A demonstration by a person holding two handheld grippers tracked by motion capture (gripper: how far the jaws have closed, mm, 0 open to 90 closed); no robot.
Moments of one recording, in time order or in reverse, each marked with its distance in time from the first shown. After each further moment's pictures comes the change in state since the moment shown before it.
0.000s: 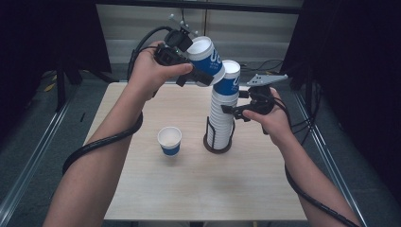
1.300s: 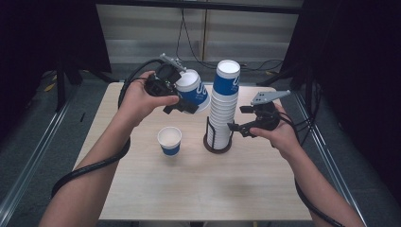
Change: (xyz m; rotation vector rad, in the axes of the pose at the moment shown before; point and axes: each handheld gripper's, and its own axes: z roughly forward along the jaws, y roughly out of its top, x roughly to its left) left arm 0.003 -0.066 0.020 0.107 -0.007 0.022; right arm 0.007 -0.038 -0.011 0.085 0.046 -0.051
